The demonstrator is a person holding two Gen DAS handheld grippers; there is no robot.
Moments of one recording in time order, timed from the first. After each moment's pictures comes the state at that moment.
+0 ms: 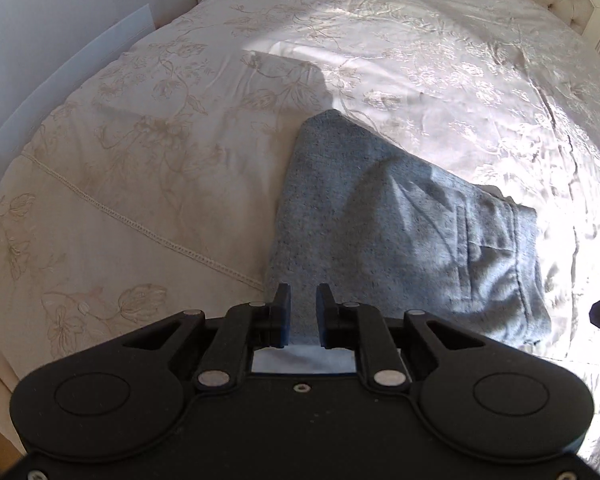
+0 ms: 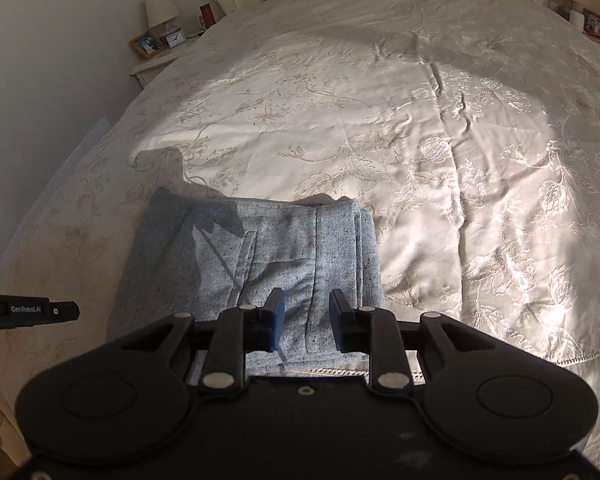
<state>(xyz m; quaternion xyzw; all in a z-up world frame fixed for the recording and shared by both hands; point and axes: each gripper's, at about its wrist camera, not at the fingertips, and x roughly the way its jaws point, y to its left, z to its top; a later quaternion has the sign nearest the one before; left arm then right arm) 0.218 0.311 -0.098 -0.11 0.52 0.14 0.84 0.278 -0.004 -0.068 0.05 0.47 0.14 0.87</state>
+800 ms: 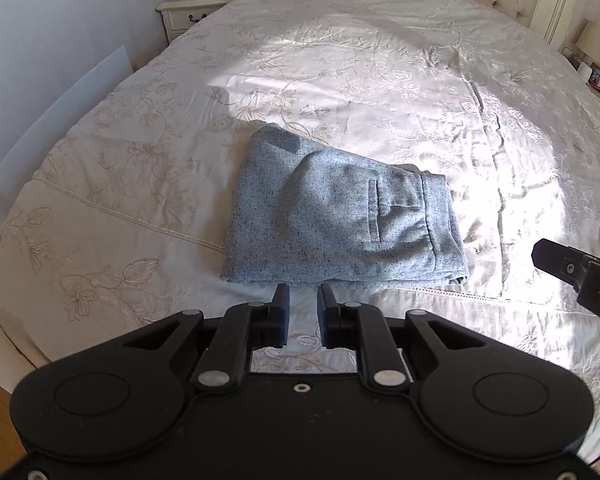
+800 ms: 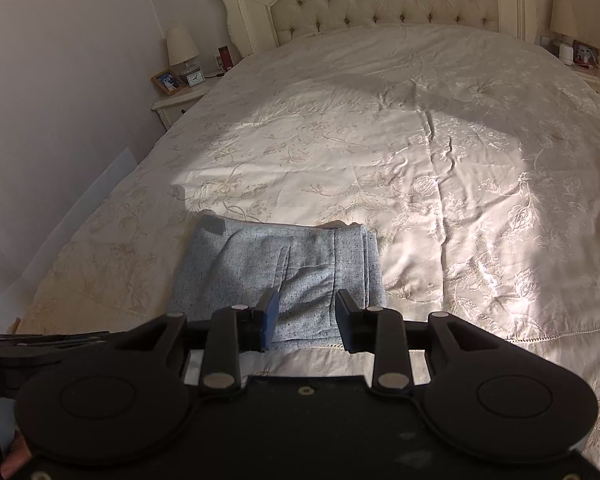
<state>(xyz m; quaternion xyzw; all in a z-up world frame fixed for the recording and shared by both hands) 0.139 0.239 -0.037 -0.08 0.49 0.11 0.86 0.186 -0.016 0.013 0.05 0.41 0.15 0.90</state>
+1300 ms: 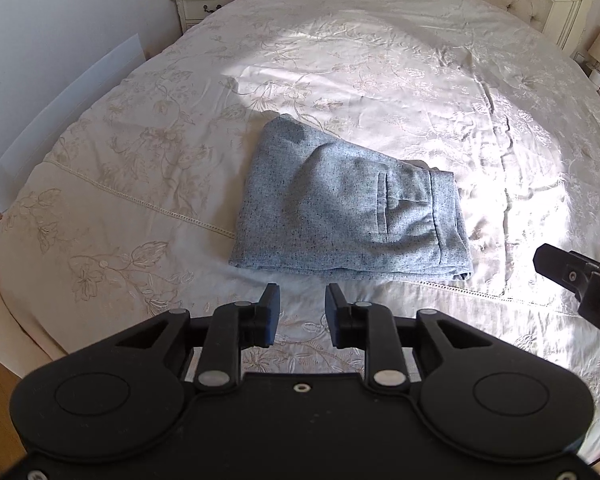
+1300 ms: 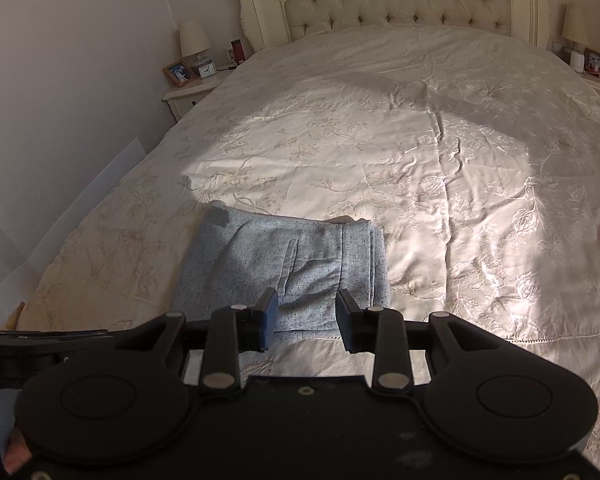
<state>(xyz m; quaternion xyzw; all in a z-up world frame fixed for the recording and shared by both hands) 0.130 0.239 -0.036 -0.09 0.49 0.12 0.86 0.178 -0.013 0.018 0.04 0.42 0.16 0.89</state>
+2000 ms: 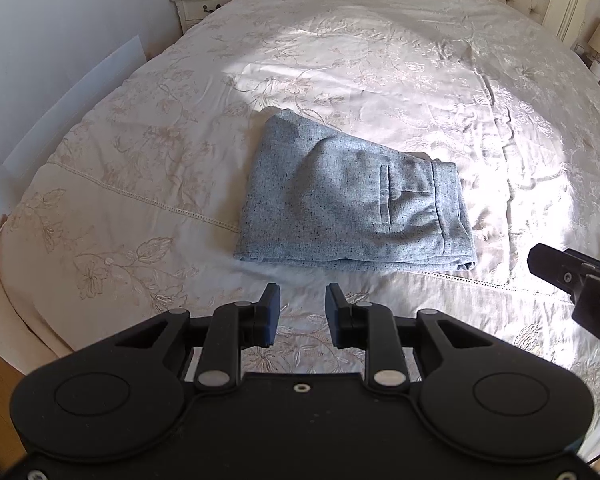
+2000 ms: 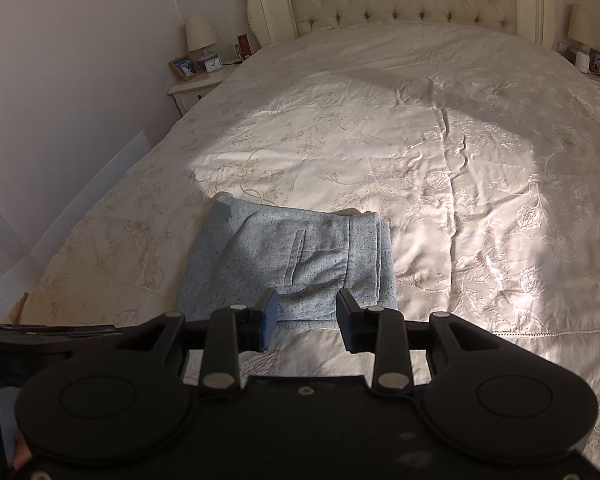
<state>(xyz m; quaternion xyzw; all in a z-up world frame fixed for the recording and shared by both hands) 0.124 0.236 -0.037 -0.07 0.50 0.13 0.86 0.168 -0.008 0.018 0.04 0.42 0.17 0.89</state>
